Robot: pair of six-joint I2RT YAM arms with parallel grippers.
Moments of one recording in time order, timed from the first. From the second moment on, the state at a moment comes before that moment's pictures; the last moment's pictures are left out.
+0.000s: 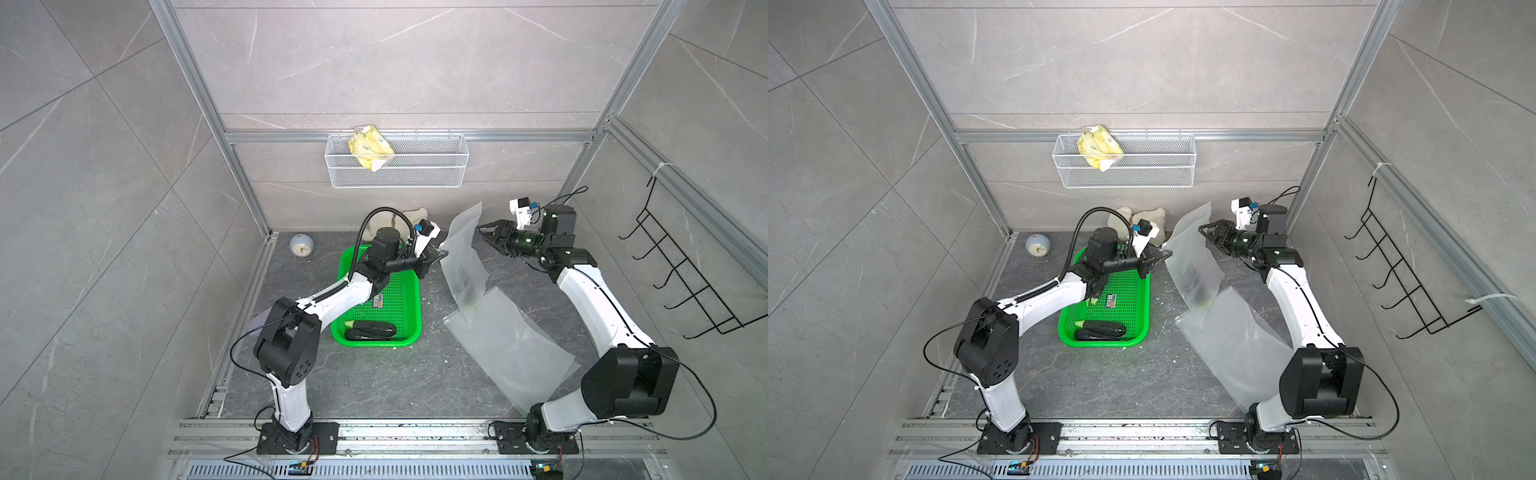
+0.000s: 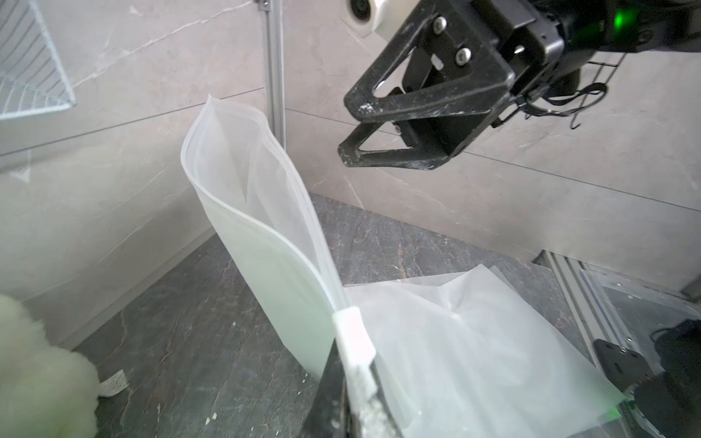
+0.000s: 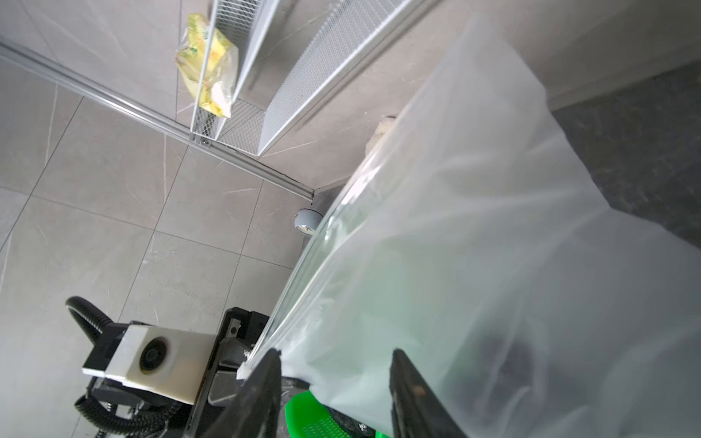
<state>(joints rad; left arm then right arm) -0.63 1.83 1.45 0.21 0.71 0.06 0.00 1.52 1.44 -0.35 -0.80 0.57</state>
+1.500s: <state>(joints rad) -0.64 1.99 1.88 -0.63 1.10 0.51 0.15 1.63 1.77 -1.08 -1.12 -0.84</state>
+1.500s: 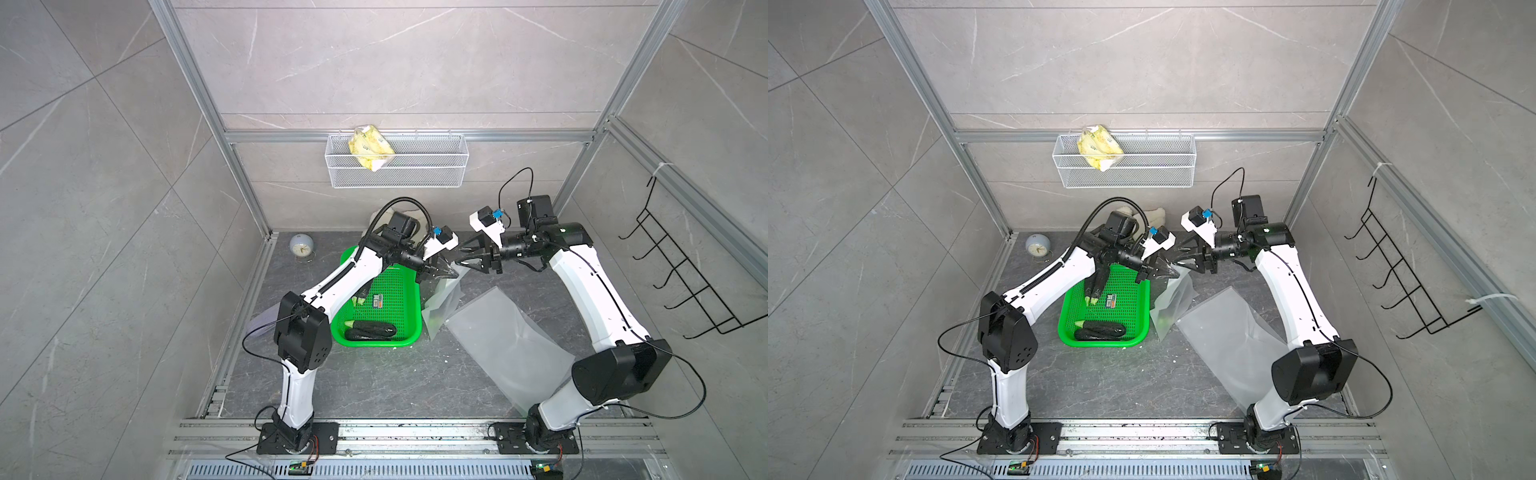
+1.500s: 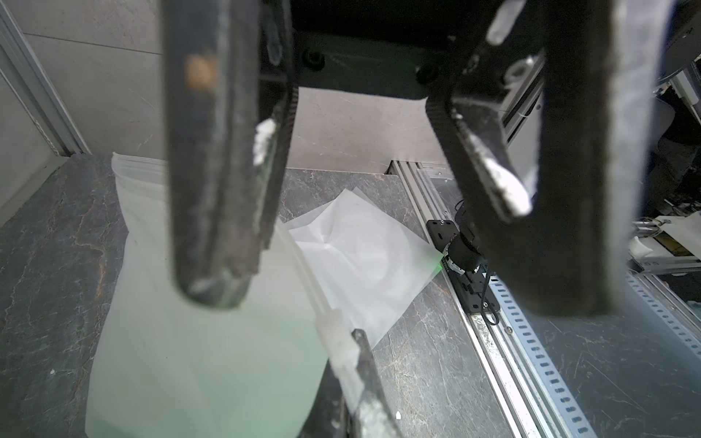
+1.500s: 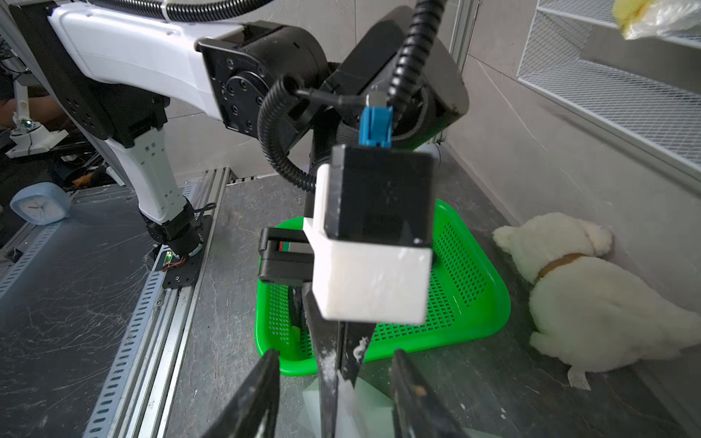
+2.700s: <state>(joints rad) -0.64 1.91 1.80 -0.63 1.05 0.53 0.20 1.72 1.80 -1.22 -1.11 -0.95</state>
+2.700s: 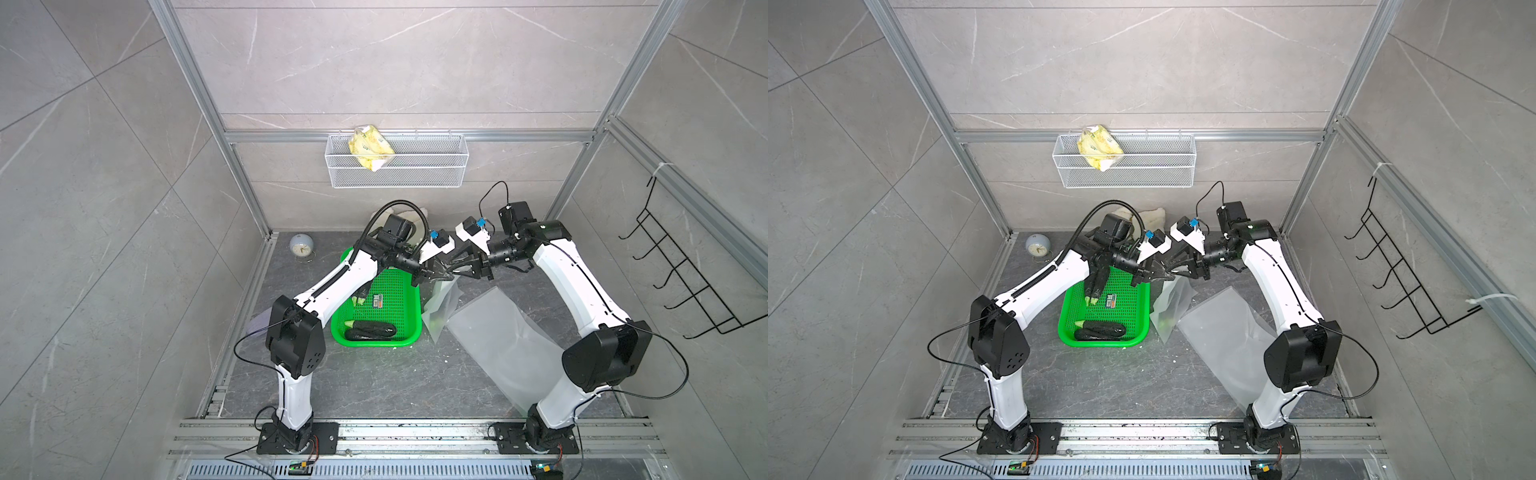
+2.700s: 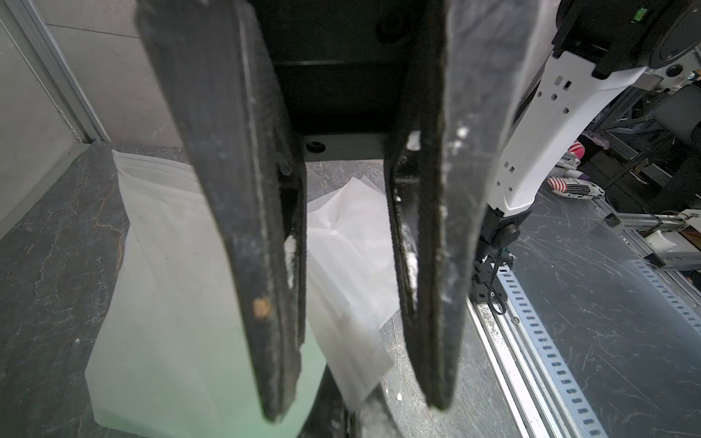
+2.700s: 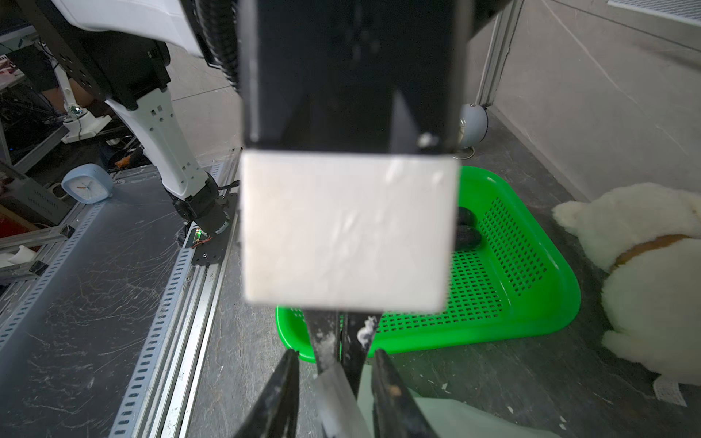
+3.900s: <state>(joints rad) -0.64 1.88 1.77 -0.61 1.04 0.54 0.18 1.74 1.83 -1.30 -1.11 -0.97</state>
